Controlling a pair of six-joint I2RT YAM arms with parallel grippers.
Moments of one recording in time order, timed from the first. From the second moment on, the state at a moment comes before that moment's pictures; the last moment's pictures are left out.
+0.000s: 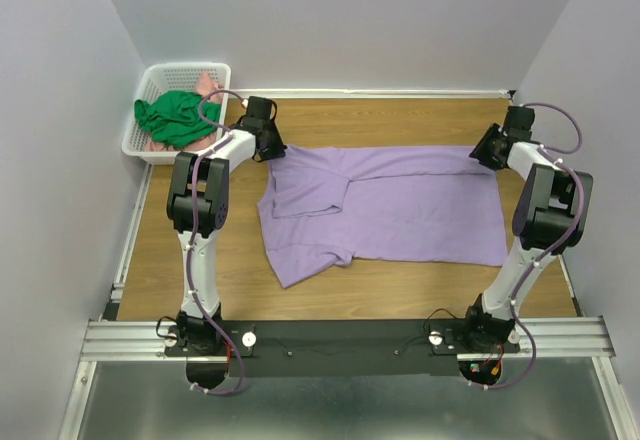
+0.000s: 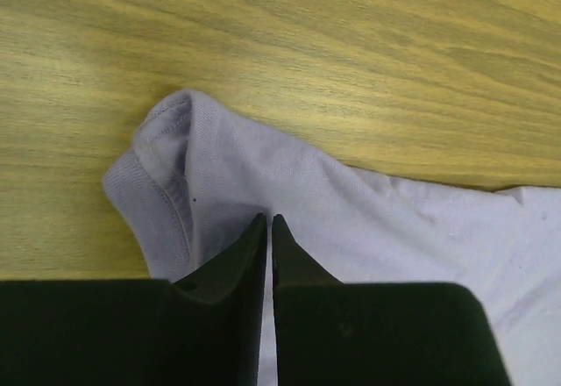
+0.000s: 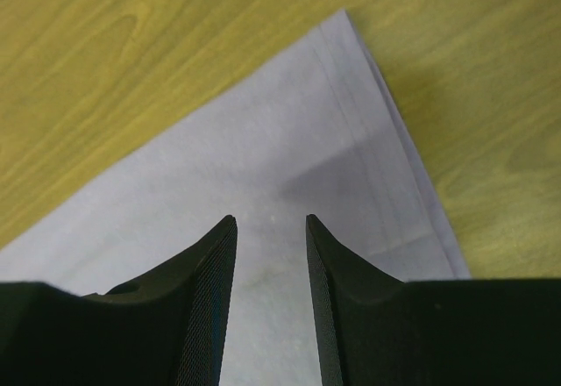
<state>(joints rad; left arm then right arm) -0.21 2.18 1.61 -0.30 0.08 -0.56 -0.23 1.95 1.32 -0.22 -0.06 0.42</state>
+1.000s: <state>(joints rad) -0.15 2.26 1.74 -0.36 0.07 -0.60 -0.38 2.18 1.50 -0.09 -0.30 0.58</state>
